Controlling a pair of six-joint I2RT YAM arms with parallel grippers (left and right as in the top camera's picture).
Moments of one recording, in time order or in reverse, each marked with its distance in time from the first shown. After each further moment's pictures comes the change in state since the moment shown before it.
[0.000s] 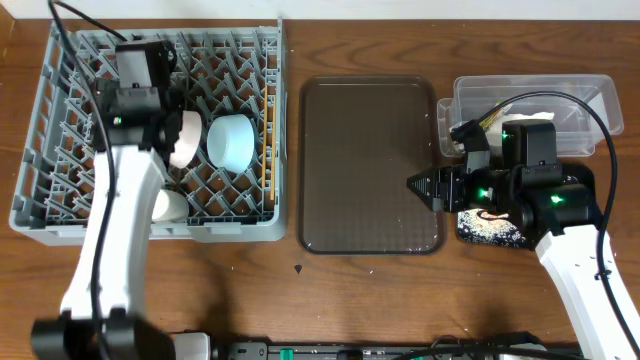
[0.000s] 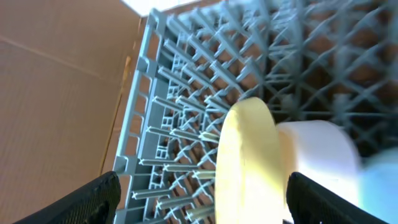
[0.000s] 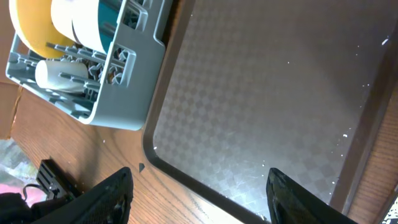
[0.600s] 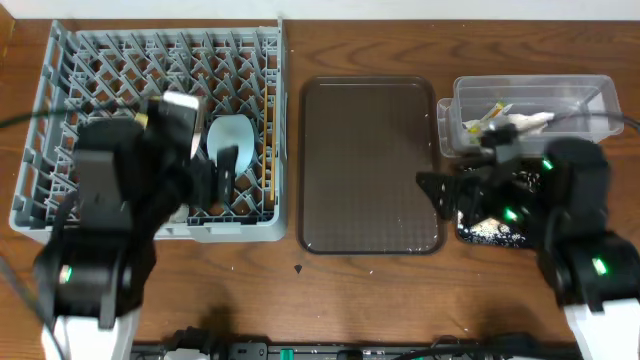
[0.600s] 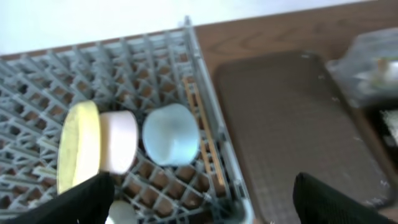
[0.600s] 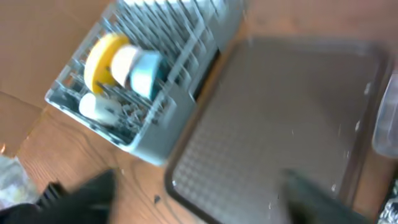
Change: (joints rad) left arm -0.112 -0.495 0.000 -0.356 0.643 -0.165; right arm 0.000 -0.293 0.035 0.048 -0.005 0.022
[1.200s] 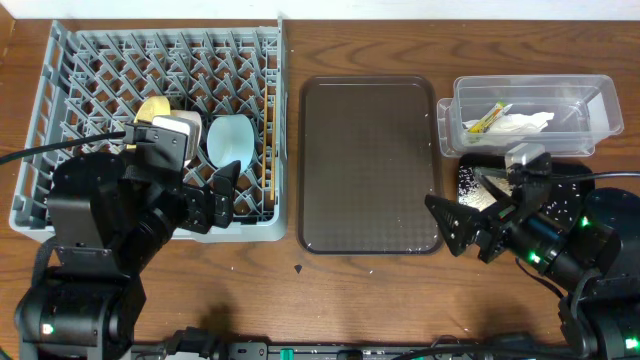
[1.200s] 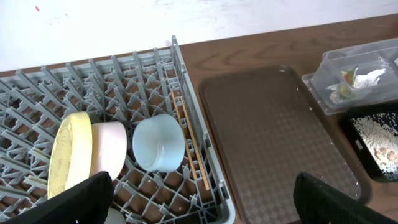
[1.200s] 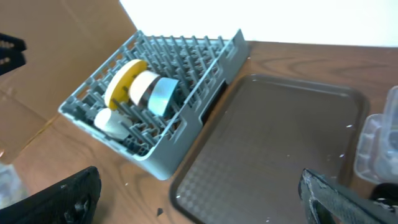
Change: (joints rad) left arm 0.000 -0.097 0.000 -0.013 0.058 -0.015; right arm 0.000 -0.193 0.005 -0.029 0.033 -0.003
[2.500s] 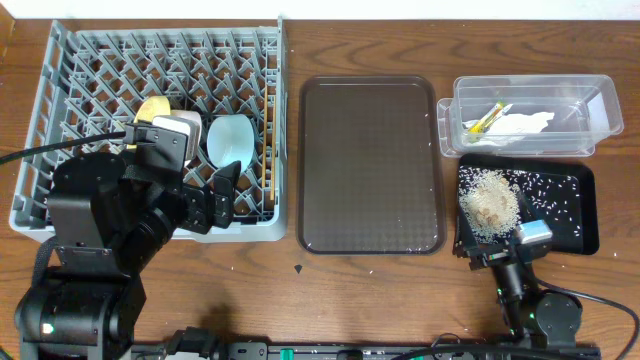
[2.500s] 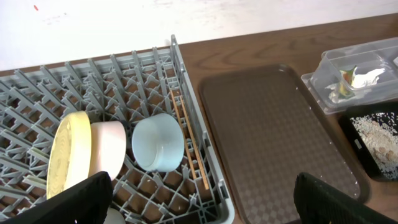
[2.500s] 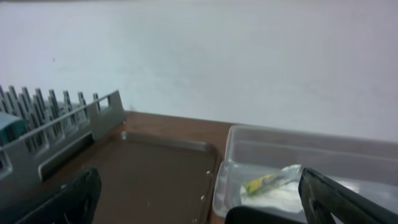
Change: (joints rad) left arm 0.000 0.000 0.000 -0.002 0.003 0.000; right arm -0.120 -0.722 -0.987 0.779 0.340 -0.130
